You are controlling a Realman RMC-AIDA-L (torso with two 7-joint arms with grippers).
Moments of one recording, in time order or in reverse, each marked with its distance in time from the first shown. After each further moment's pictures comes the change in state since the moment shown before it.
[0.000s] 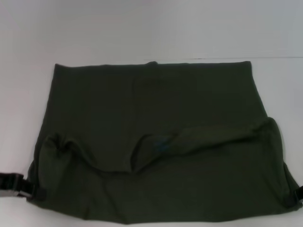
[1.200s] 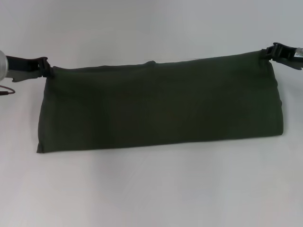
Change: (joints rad) left arm -0.303 0.016 0.074 -0.262 0.027 -0.890 -0.222; right arm 0.214 0.095 0.087 0.106 0.259 0.872 -0.043
